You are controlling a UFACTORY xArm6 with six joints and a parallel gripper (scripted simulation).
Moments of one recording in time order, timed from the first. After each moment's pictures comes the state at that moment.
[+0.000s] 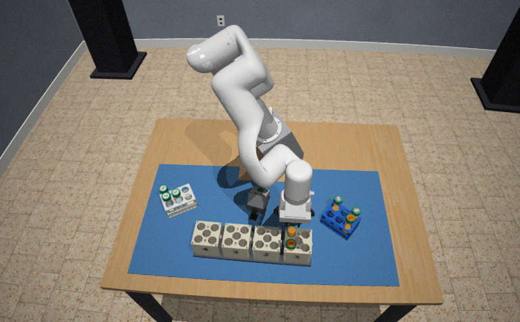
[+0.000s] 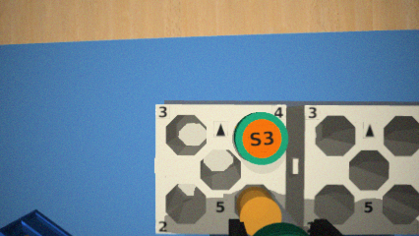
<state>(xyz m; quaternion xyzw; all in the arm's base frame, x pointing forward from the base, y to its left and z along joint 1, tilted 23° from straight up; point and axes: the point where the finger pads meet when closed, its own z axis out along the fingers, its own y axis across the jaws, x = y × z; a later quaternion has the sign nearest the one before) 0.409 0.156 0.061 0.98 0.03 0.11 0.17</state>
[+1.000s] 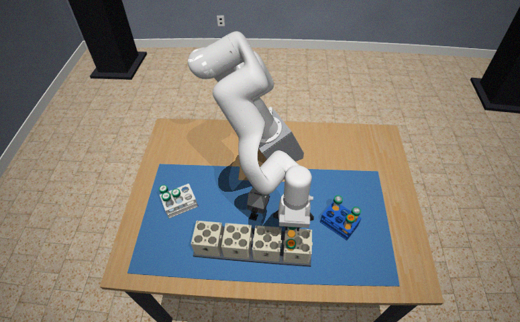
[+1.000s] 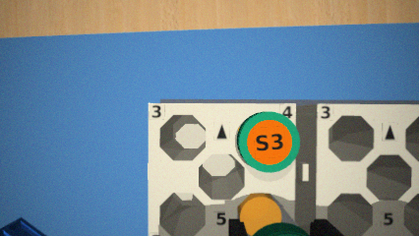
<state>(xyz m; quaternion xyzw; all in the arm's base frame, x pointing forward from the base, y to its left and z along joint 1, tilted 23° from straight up) 0.415 0.147 0.037 0.98 0.03 0.11 0.17</state>
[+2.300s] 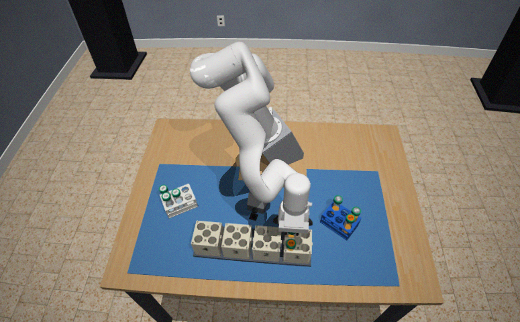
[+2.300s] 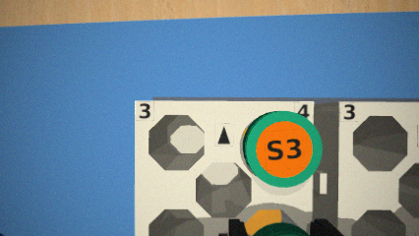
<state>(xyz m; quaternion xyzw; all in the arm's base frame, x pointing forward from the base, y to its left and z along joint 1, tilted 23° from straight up) 0.423 0.136 0.005 0.98 0.03 0.11 0.17</state>
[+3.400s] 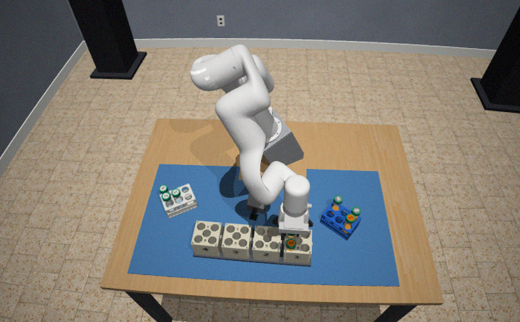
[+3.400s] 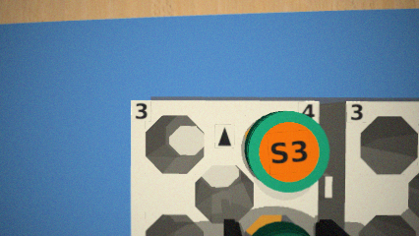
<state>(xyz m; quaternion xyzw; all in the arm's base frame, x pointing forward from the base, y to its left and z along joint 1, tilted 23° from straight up) 0.426 0.133 -0.003 0.98 0.03 0.11 0.17</state>
